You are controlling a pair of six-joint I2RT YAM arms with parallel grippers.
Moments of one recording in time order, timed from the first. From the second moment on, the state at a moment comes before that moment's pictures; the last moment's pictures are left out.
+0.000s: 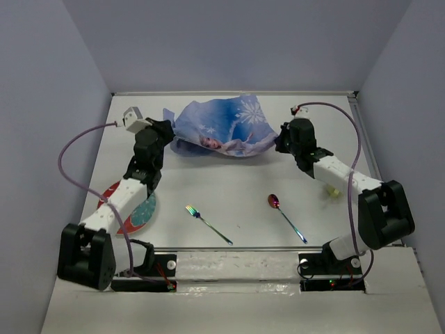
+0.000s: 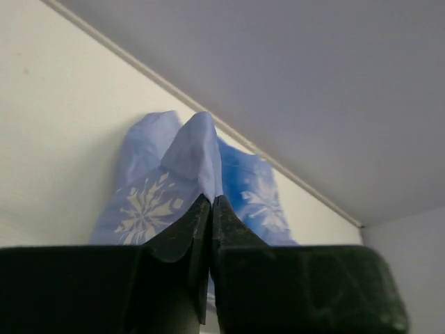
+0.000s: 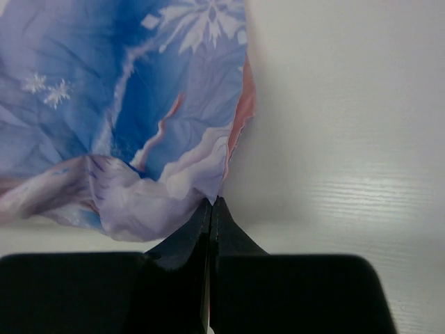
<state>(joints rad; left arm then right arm) -0.26 1.25 0.76 0.36 -0.32 -0.74 0.37 1.51 0.94 0.07 0.16 0.39</state>
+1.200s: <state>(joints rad) -0.27 0.65 0.27 -0.09 -0.25 -0.91 0.27 1.44 0.90 0.01 0.22 0.36</state>
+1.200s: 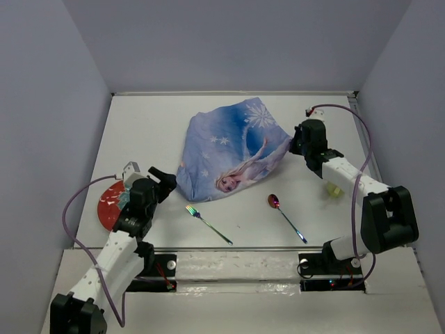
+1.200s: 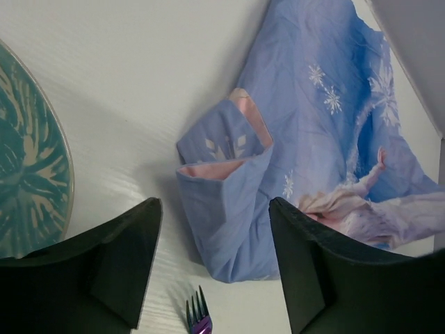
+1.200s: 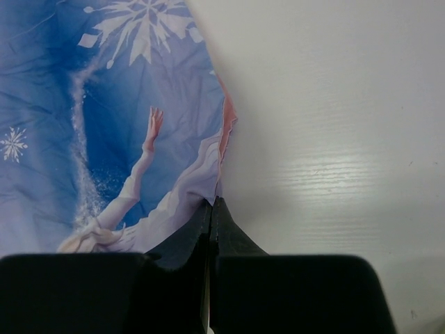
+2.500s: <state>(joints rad) -0.37 0.99 0.24 0.25 -0.26 -0.86 0.27 1.45 0.91 0.01 0.15 0.36</state>
